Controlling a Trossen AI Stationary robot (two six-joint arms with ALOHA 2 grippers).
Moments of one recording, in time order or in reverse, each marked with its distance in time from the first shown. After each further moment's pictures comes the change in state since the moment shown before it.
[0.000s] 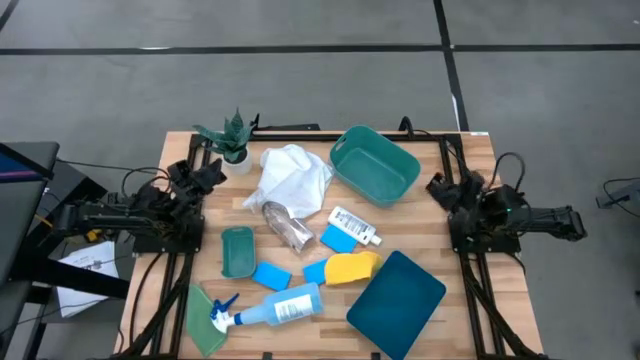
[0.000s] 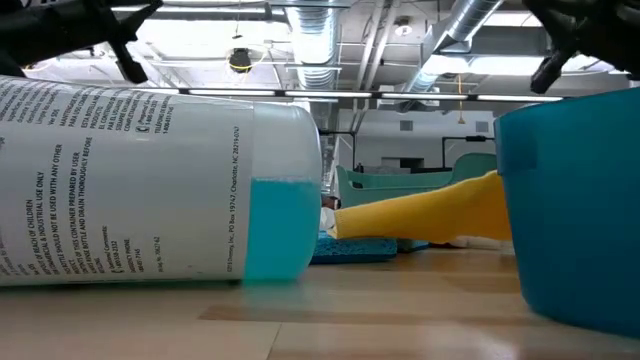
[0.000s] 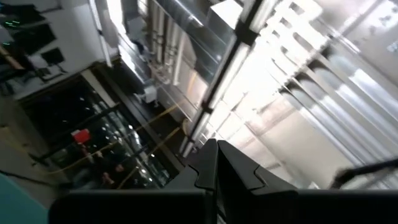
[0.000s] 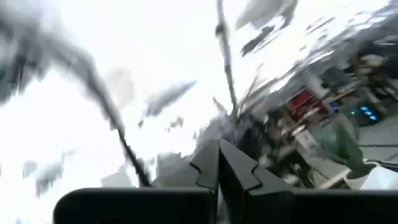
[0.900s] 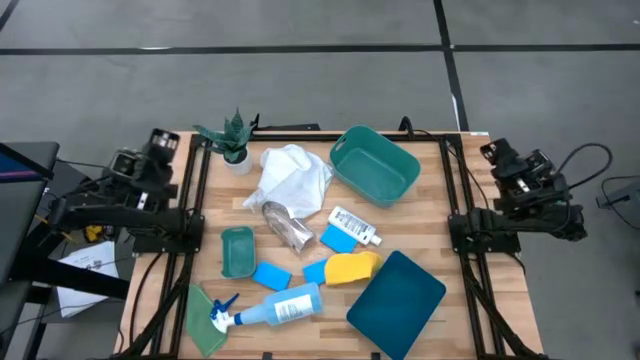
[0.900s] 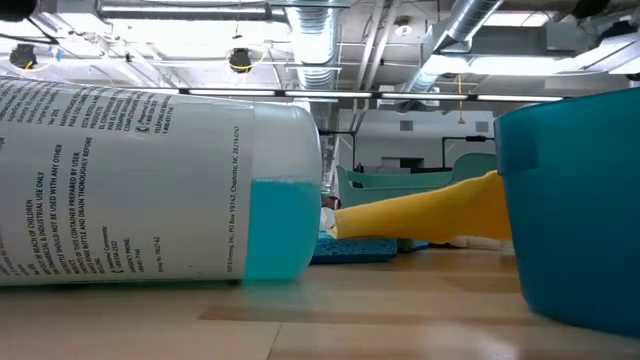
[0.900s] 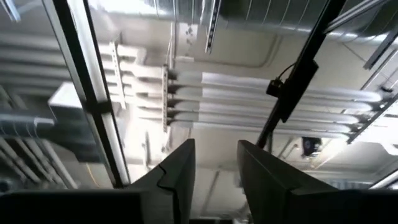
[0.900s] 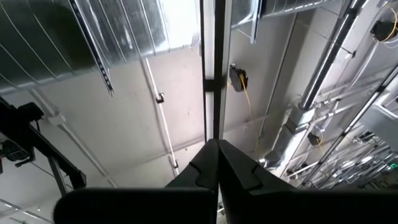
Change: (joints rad) left arm 0.000 0.165 0.456 0.186 0.424 0.647; right arm 0.000 0.001 0.288 0.213 0.194 -0.387
